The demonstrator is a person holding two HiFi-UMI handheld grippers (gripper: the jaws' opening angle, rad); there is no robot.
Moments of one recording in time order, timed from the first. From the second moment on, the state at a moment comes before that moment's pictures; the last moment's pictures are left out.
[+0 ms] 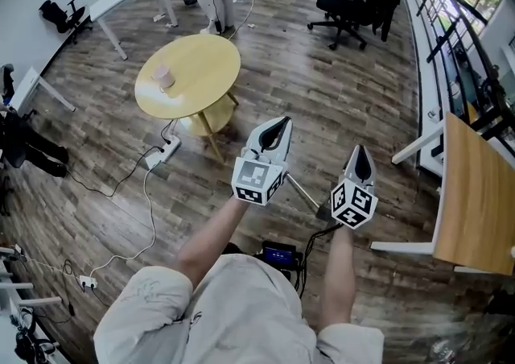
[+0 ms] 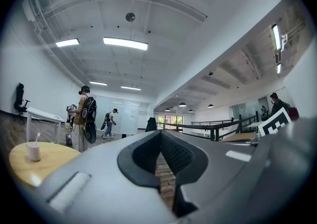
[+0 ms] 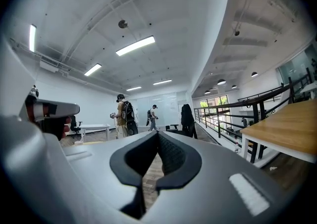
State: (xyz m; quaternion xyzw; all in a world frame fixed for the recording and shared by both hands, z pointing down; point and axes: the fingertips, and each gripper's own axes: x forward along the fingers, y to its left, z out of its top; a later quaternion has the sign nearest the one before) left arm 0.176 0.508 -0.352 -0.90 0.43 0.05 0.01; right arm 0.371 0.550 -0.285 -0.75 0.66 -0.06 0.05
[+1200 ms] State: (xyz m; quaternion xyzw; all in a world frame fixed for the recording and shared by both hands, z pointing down) left arm 0.036 -0.257 -0.311 -0.93 0.36 0.05 0.02; right arm 0.208 -0.177 -0.261 -0.79 0.61 -0.04 0.01
